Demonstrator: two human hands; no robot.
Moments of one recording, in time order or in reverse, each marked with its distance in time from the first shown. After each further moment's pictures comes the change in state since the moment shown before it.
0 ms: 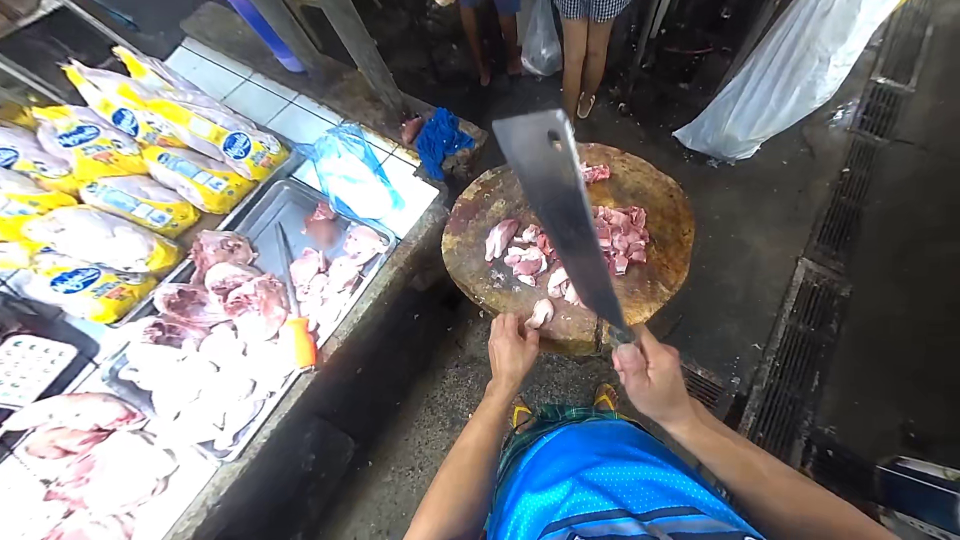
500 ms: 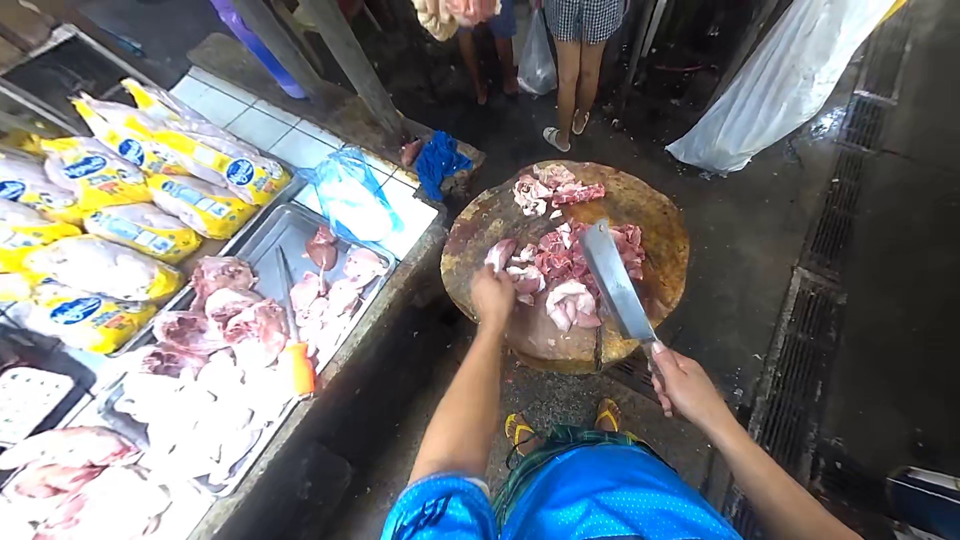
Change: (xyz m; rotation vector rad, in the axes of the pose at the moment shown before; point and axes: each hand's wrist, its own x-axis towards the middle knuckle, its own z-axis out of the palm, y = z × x) left_hand 0.147 0.019 -0.017 0.029 -0.012 -0.212; right_hand 0.006 0.033 -0.052 0.084 -0.250 0.953
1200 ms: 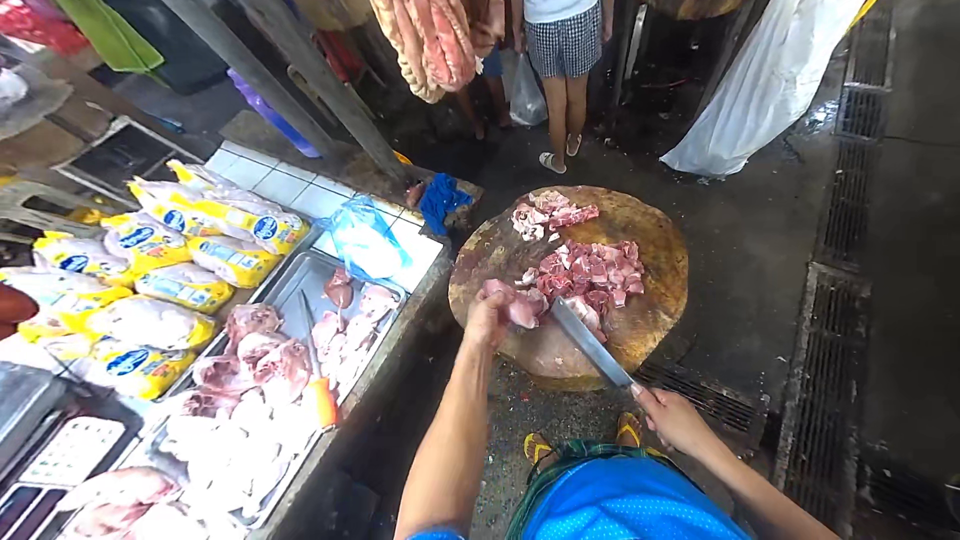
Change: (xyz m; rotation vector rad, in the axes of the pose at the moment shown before) left_hand -0.023 0.026 -0.048 -1.111 -0.253 -0.235; right_hand 0.002 0.027 0.025 -0.165 -0.183 0.133
